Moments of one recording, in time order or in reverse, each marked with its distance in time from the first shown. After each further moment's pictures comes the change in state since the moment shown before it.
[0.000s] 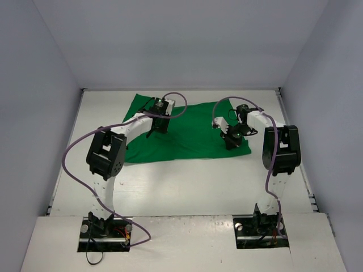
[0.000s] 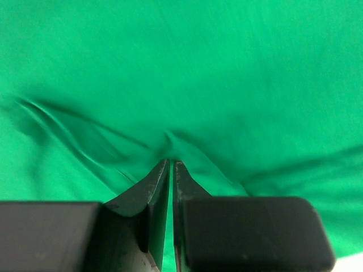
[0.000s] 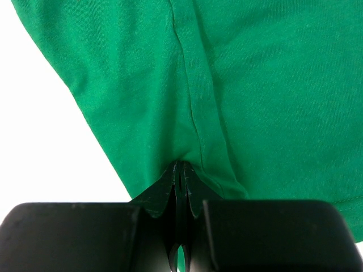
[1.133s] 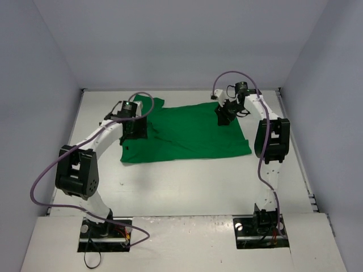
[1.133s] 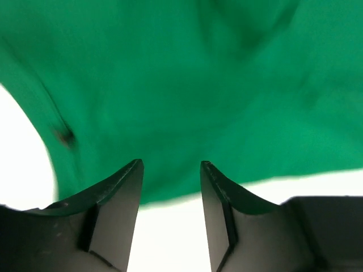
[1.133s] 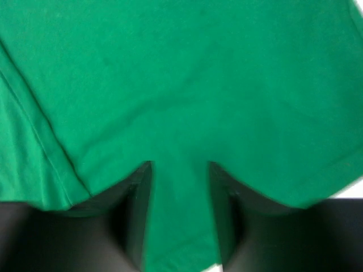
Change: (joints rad) left arm 0.172 -0.385 -0.342 -0.094 0.046 -0.188; right arm -0.011 0.246 0.521 0.014 -0.081 0.194
